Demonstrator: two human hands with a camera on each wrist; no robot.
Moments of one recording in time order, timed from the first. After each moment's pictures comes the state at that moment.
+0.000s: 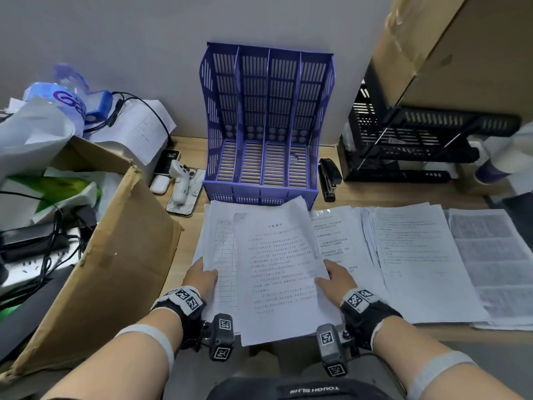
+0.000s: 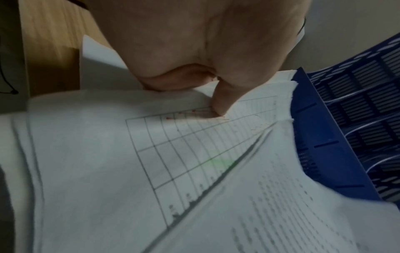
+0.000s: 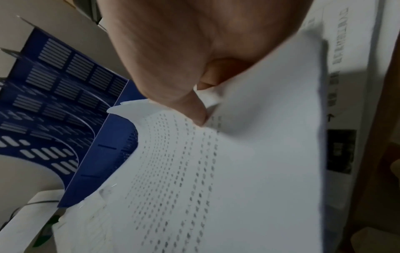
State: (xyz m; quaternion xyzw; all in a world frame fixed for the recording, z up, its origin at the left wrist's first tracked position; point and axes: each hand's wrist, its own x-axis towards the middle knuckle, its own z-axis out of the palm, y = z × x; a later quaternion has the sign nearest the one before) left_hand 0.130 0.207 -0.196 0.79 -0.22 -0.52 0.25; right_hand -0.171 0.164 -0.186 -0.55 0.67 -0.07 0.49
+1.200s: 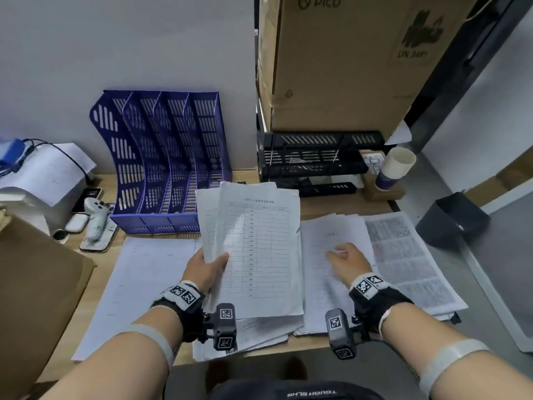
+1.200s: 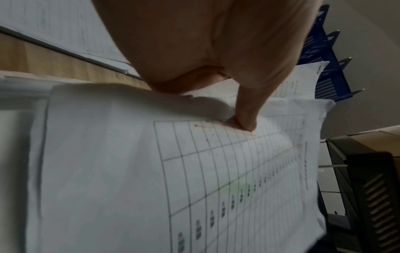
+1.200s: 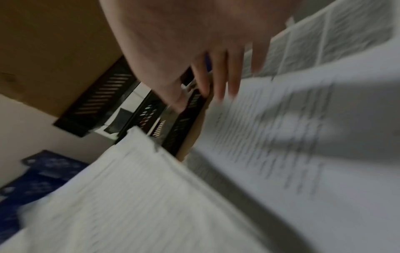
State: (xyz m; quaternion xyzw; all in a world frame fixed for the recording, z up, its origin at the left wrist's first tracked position) left_hand -0.077 0.129 -0.174 0.70 -0.30 -0.54 0.37; right_hand -0.402 0.106 -0.125 -0.44 0.78 -0.18 0.42
